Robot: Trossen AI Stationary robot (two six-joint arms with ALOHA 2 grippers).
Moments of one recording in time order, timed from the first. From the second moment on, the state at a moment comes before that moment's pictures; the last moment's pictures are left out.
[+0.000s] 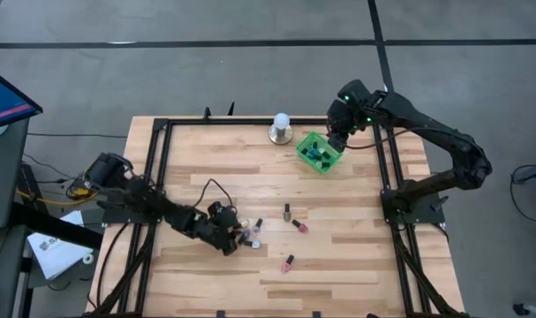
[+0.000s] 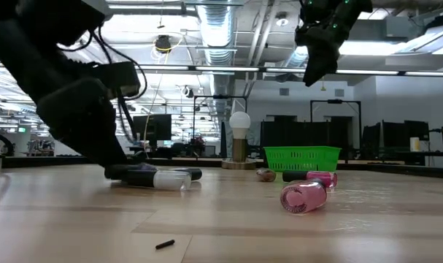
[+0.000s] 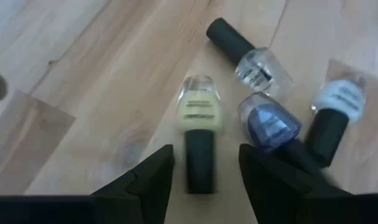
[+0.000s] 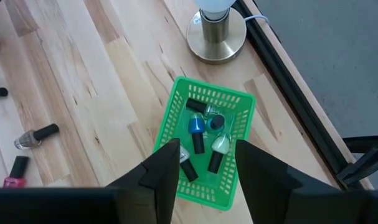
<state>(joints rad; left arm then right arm) -0.44 1.65 0.60 0.07 -0.49 -0.77 -0.66 1.34 1.29 -0.97 -0.11 -0.16</state>
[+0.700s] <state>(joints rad) -0.43 1.67 0.55 0.04 -0.49 -0.75 -0.58 1.34 1.29 -0.96 -0.11 -0.14</state>
